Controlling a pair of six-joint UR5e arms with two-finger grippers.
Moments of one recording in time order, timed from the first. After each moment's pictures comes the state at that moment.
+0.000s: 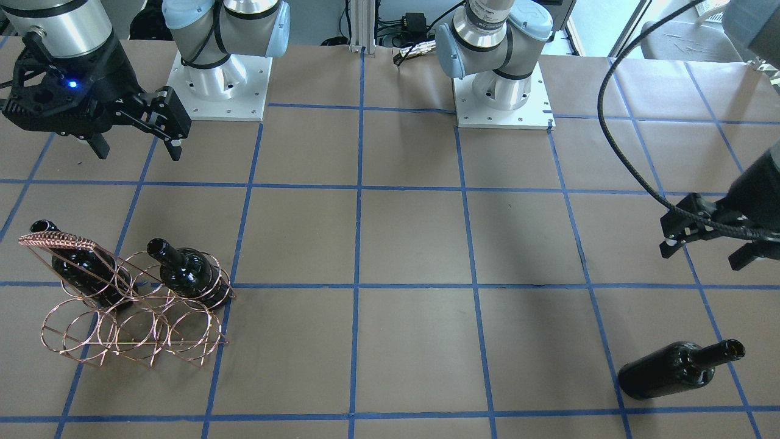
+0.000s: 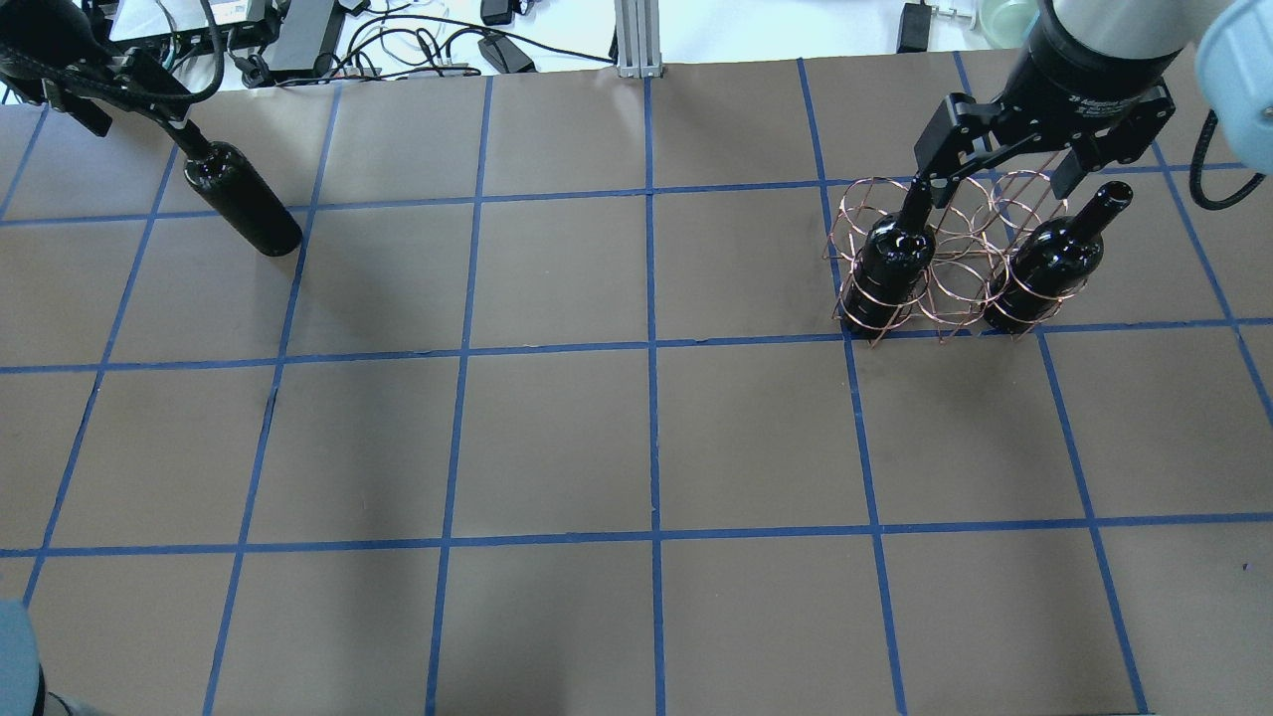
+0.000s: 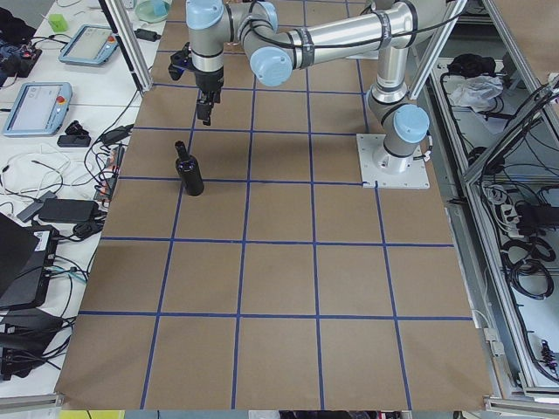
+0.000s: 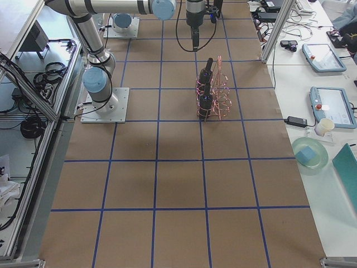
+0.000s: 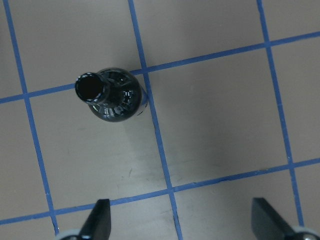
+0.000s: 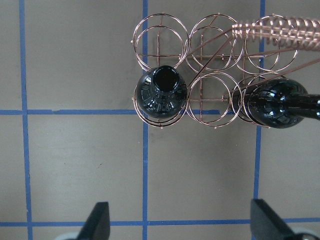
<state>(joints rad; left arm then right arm) -1.21 -1.87 -1.30 -1.43 1.53 0.56 1.50 -1.60 1.57 -1.61 -1.59 -0.08</state>
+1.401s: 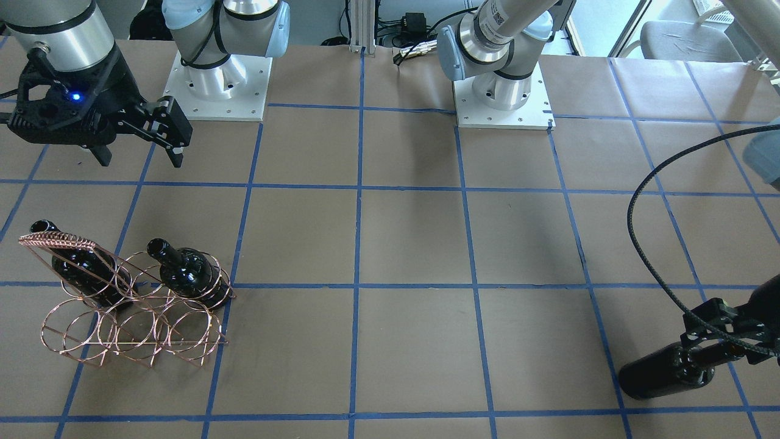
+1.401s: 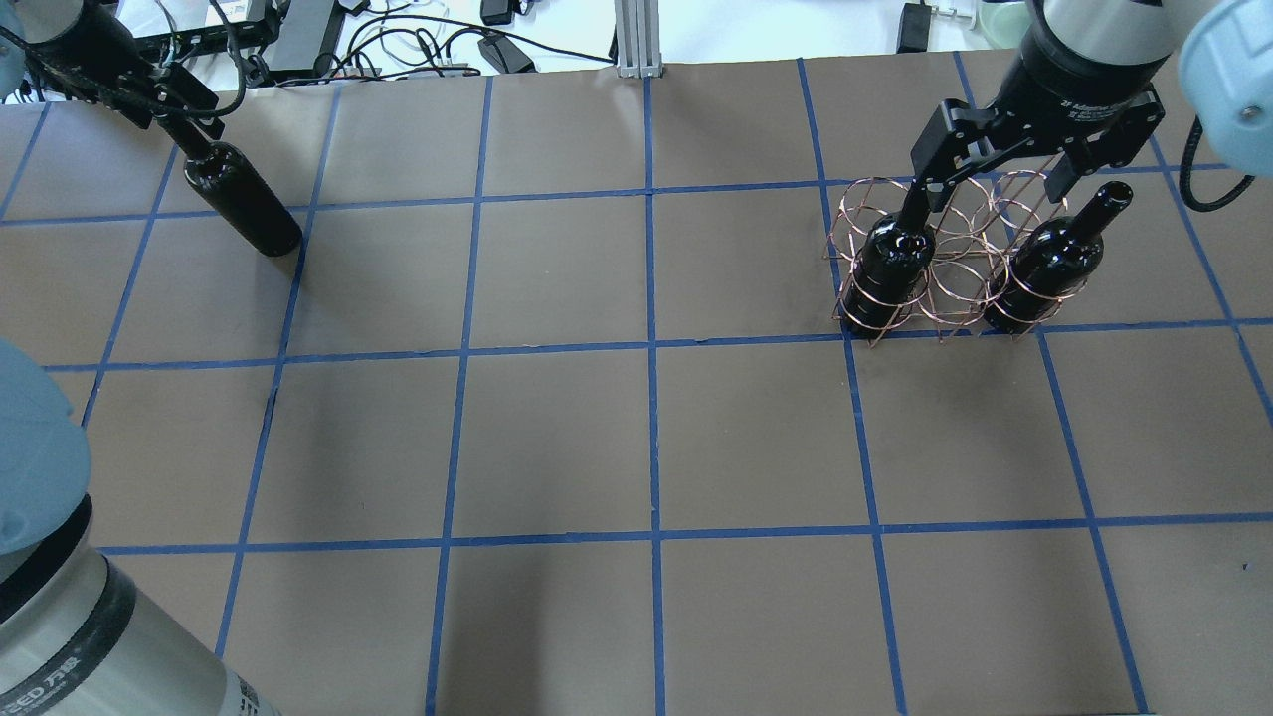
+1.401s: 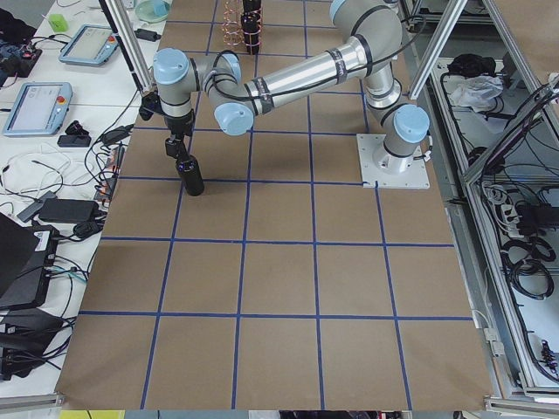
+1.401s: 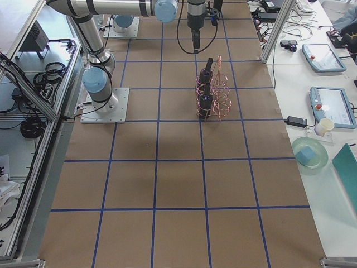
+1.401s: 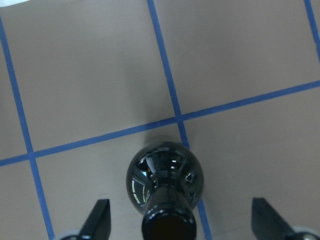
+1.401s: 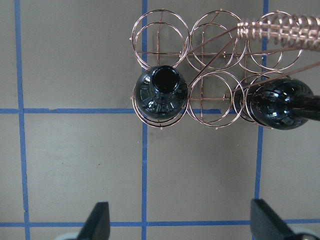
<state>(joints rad) -1.18 -2.10 -1.20 -1.29 1.49 0.62 1.50 -1.58 1.58 -1.62 -1.60 -0.09</state>
